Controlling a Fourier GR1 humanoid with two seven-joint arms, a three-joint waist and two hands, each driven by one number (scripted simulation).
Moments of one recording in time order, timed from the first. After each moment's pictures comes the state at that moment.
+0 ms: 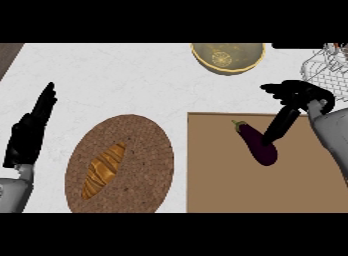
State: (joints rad) left arm -0.17 0.43 -0.08 -1.41 0.01 0.21 0.04; right arm -0.65 -0.52 0.29 -1.21 -0.10 0.46 0.97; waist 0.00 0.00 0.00
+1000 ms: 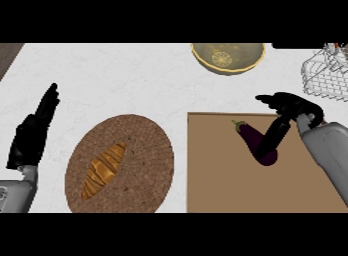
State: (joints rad) left arm -0.16 0.37 -0.04 -1.44 -0.06 0.17 0.08; right arm -0.56 -0.46 0.29 -1.29 0.01 0.46 1.00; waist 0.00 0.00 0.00
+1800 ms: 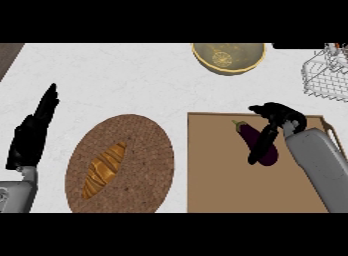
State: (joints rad) left arm -0.15 0.33 0.01 -1.45 -0.10 0.12 0.06; right arm -0.54 -0.36 0.25 -1.15 0.14 0.50 0.92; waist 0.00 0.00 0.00
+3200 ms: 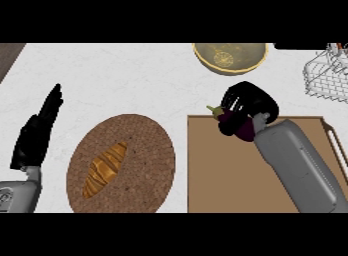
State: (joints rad) left arm -0.15 0.29 0.03 -1.46 -0.14 0.10 0.07; right arm -0.63 -0.22 0.28 -1.23 0.45 0.24 0.81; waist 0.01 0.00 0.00
